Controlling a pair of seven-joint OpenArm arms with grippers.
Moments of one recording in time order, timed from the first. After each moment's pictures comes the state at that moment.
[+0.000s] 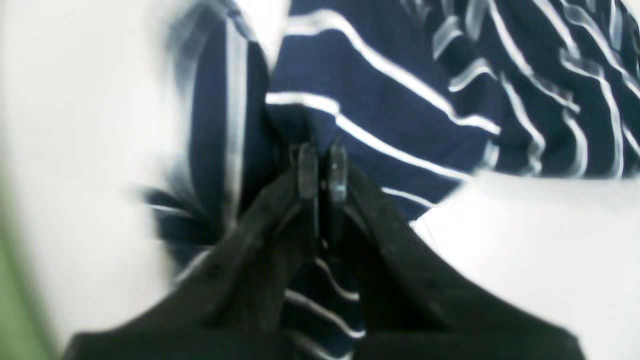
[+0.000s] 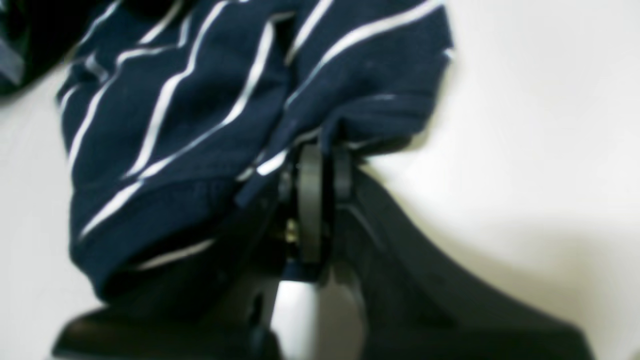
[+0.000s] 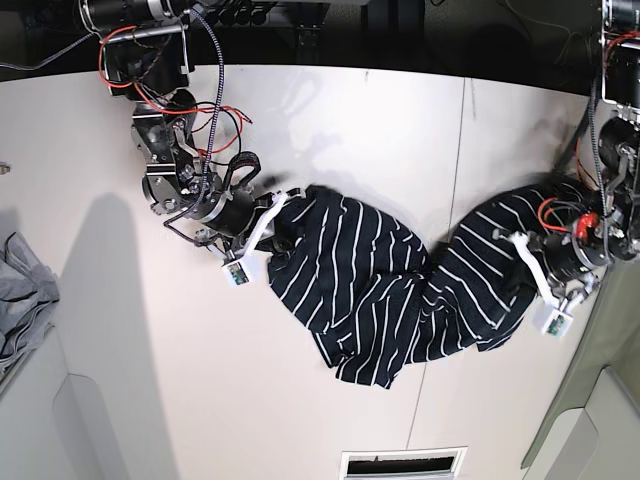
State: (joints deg) left arm -7.5 -33.7 1.0 81.0 -28.6 -24.8 36.4; right arm 11.3 -1.6 -4.5 52.4 3.1 32.5 -17.0
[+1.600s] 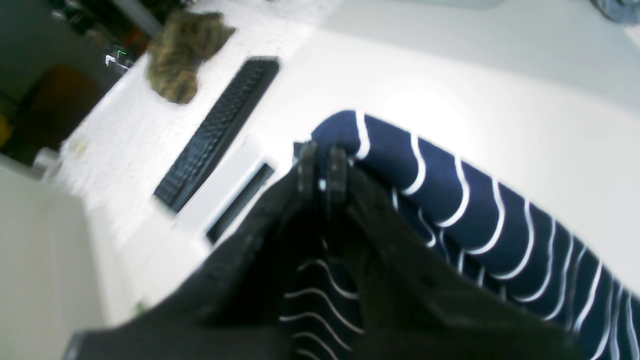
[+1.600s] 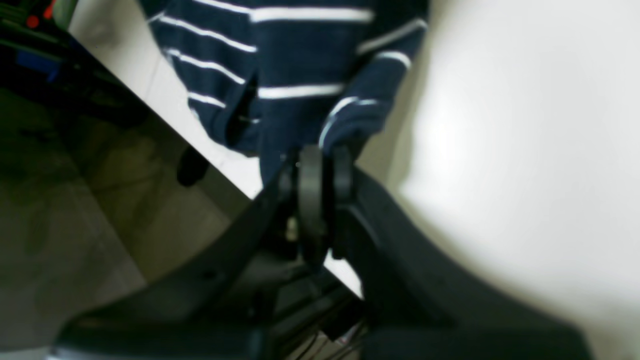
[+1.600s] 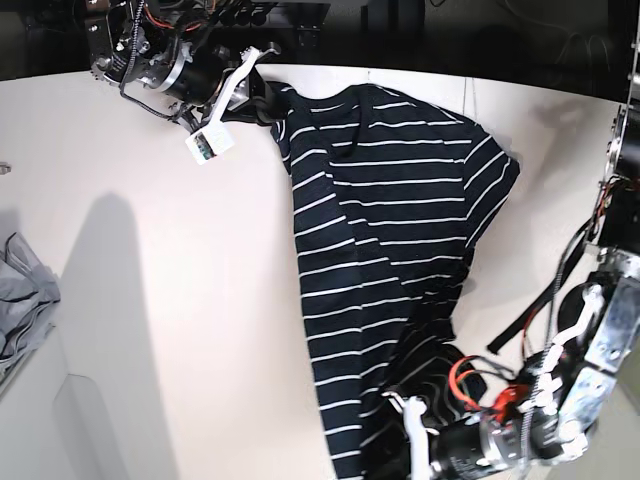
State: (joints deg) left arm -41.1 -26.6 29.9 87.3 -24.4 -24.5 33.9; right arm -23.2 6.5 -4.5 96.8 27.8 33.8 -42.1
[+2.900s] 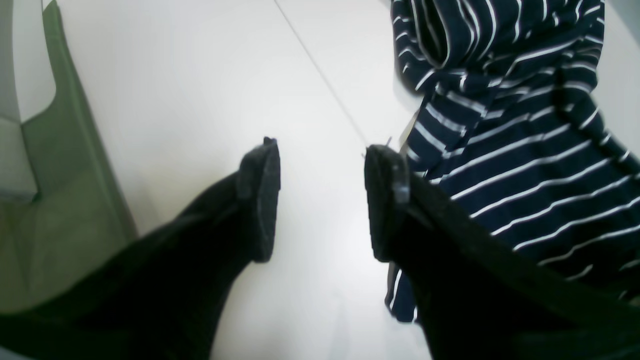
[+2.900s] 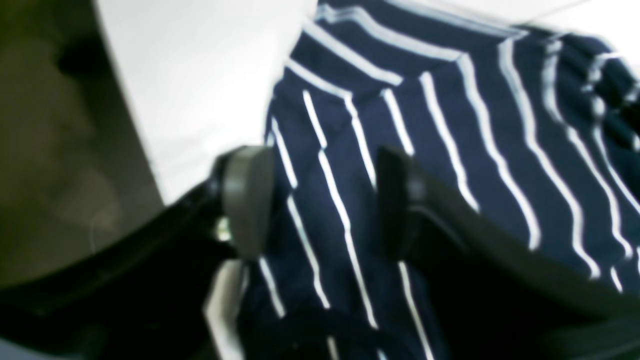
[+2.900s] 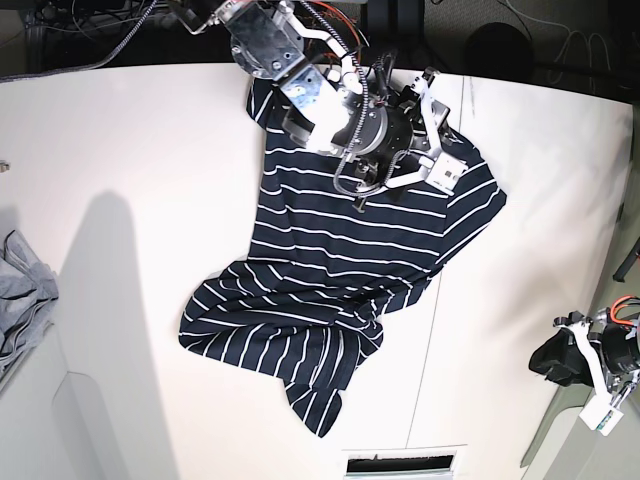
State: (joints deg) left arm -25.0 -44.1 7.0 76.2 -48.2 -32.2 49.2; right arm 1.2 -7.2 -43.6 81.6 -8.2 21.0 -40.0
